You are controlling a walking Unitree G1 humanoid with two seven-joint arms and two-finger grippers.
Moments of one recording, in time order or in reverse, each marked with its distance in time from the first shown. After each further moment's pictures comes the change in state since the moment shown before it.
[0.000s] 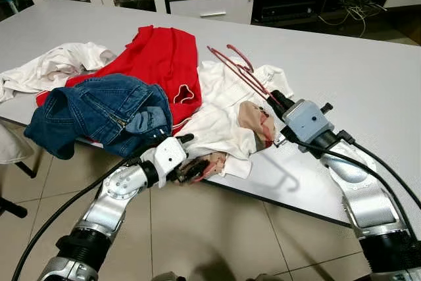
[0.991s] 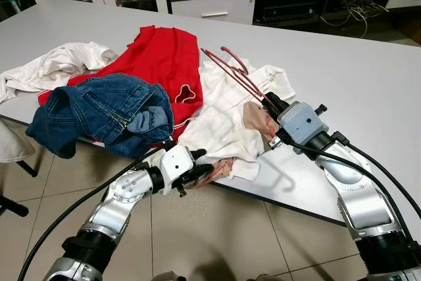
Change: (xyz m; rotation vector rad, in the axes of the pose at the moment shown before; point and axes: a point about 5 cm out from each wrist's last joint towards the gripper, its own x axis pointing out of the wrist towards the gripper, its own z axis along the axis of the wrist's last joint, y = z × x) left arm 0.007 -0.014 0.001 -0.004 -0.026 -0.096; right arm 0.002 0.004 0.001 0.008 -0.005 0.011
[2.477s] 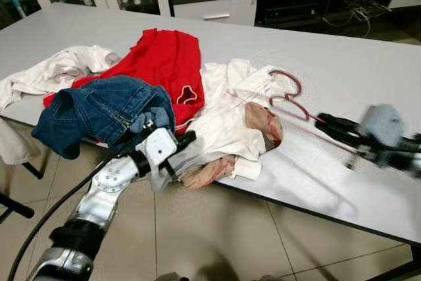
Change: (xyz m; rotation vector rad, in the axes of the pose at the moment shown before) left arm -0.020 0.032 0.009 0.067 -0.083 0.119; right arm -0.085 -0.082 -0.011 0.111 0.157 0.326
